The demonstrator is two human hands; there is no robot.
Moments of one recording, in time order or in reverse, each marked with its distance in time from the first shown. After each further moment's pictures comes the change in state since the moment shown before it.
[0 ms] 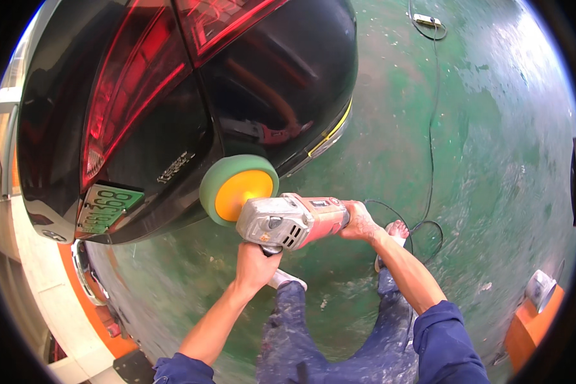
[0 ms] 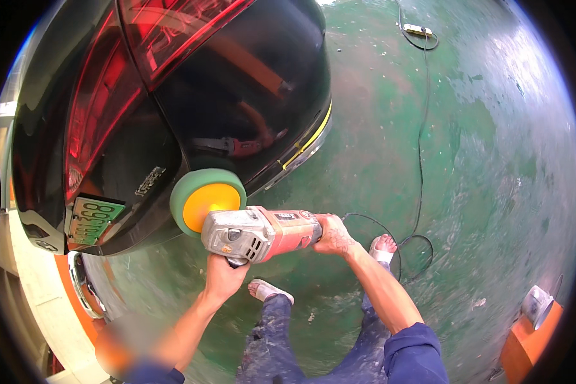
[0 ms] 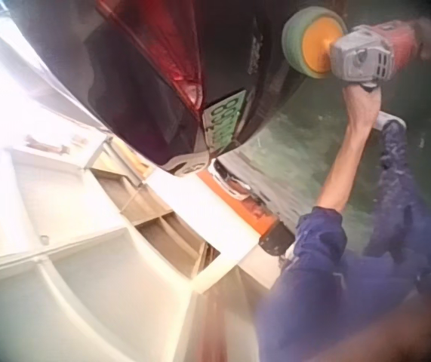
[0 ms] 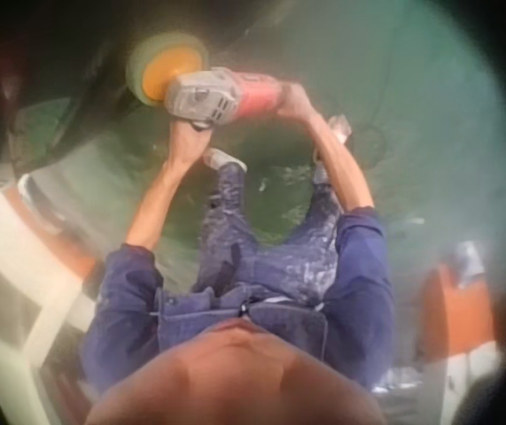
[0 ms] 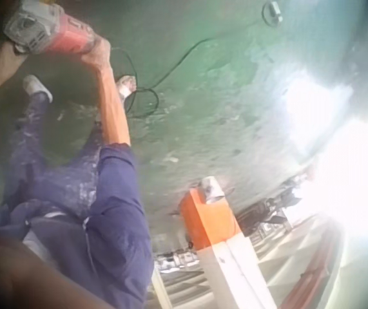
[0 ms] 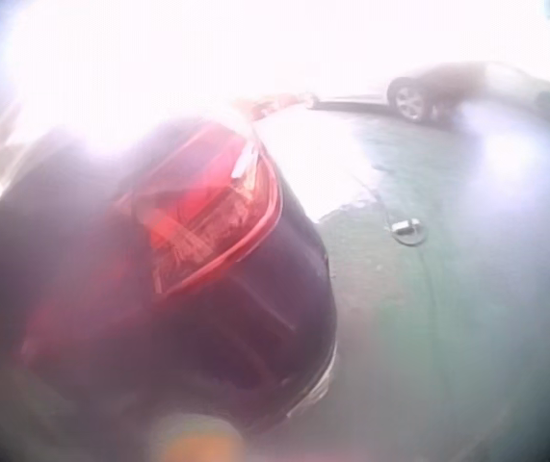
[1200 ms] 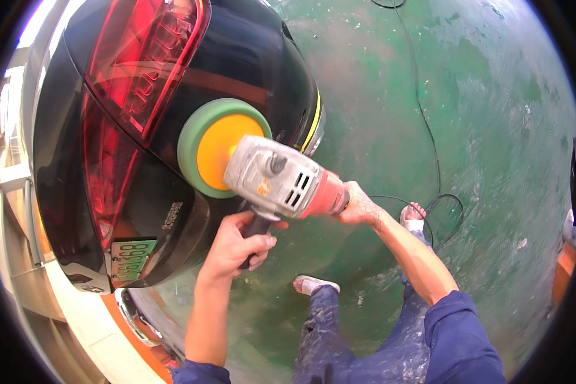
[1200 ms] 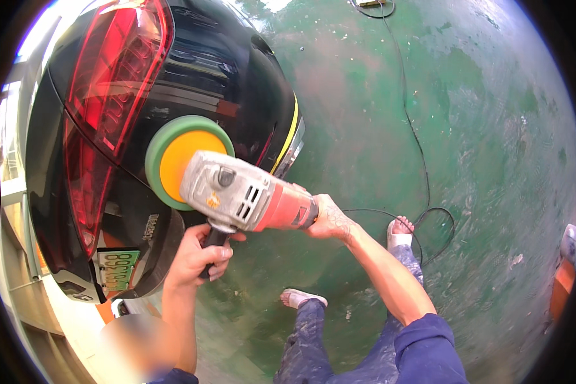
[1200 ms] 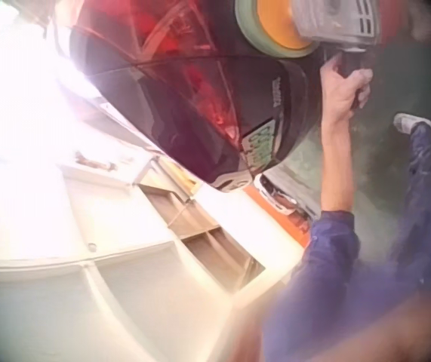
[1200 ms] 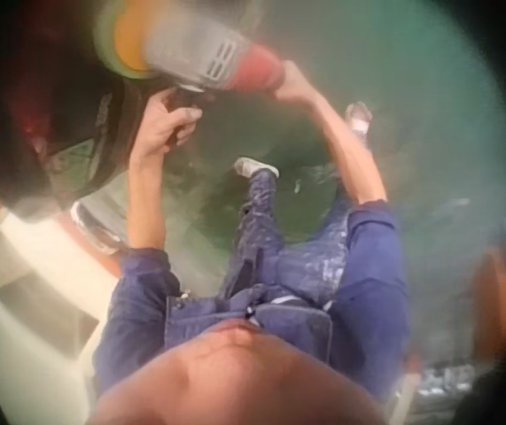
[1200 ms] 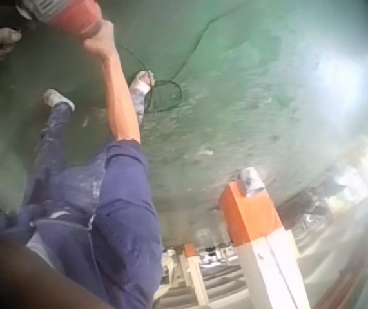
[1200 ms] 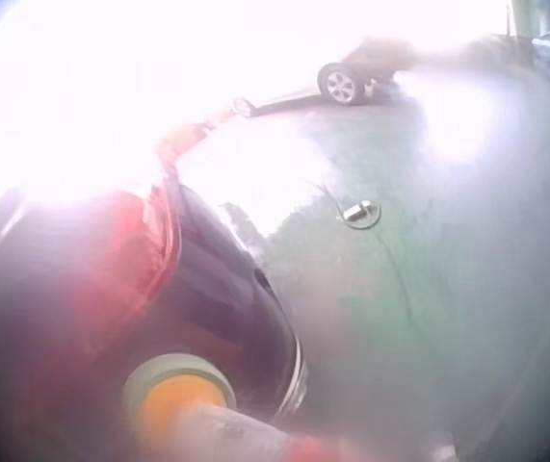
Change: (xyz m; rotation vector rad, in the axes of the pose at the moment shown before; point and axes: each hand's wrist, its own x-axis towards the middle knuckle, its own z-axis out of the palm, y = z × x) left_hand 0.084 0.135 -0.040 -0.475 -0.609 -0.404; right_hand 0.013 -0.028 -0.053 0.409 0.115 -0.079
